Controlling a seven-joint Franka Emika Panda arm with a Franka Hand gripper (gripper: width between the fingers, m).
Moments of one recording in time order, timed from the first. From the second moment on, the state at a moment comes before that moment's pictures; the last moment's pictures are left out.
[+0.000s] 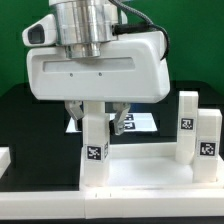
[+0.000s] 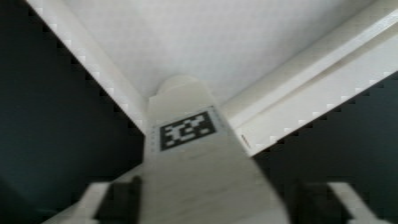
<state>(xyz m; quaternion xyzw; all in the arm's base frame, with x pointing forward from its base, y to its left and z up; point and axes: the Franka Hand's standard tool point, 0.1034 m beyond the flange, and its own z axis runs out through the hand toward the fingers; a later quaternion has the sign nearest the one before) 0.633 -0.044 0.107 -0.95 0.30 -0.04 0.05</state>
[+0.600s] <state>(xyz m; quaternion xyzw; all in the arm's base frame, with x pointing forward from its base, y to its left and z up) 0.630 -0.046 0.105 -0.78 0.62 -0.01 0.07</state>
